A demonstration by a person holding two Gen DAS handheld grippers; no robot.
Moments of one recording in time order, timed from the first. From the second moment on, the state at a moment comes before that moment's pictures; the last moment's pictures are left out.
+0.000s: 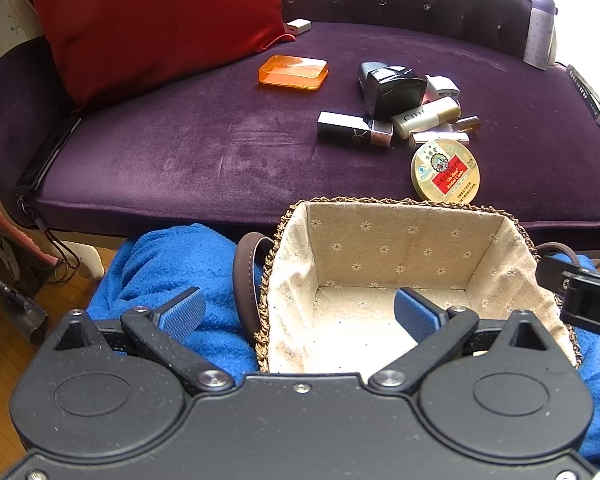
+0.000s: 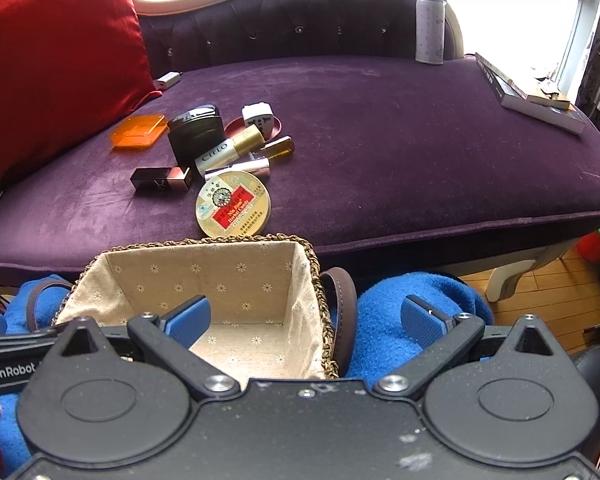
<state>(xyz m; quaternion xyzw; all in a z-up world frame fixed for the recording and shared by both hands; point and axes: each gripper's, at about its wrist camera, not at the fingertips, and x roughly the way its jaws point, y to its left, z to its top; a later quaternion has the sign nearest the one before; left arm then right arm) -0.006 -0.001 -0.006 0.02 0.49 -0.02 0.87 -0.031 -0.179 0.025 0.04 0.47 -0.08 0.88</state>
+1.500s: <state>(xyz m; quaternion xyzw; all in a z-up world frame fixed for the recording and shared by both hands) 0.110 0.008 -0.007 0.00 0.50 -0.03 0.86 0.120 -0.160 -0.061 0.04 0.52 -0.02 0.85</state>
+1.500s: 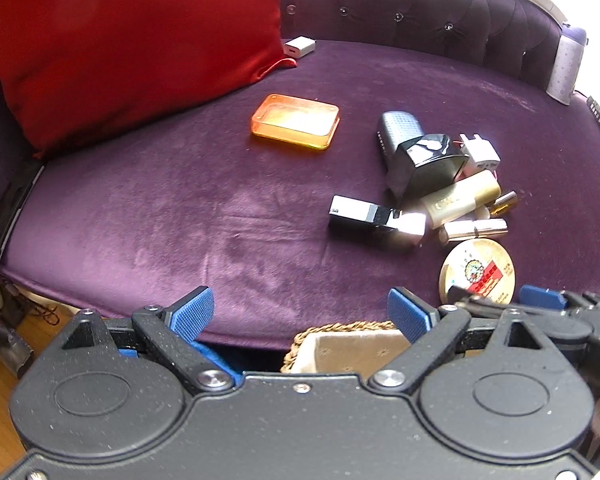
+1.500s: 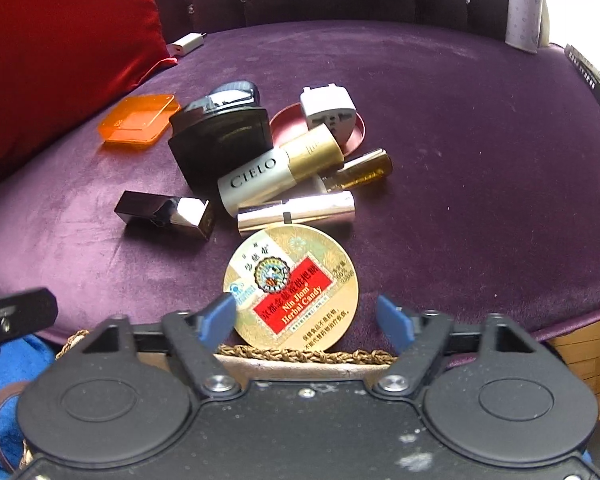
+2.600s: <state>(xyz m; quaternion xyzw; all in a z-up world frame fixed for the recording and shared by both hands) 0.182 -0.049 -0.056 0.09 0.51 -0.10 0.85 0.129 -0.198 -0.069 0.06 0.48 -0.09 0.87</state>
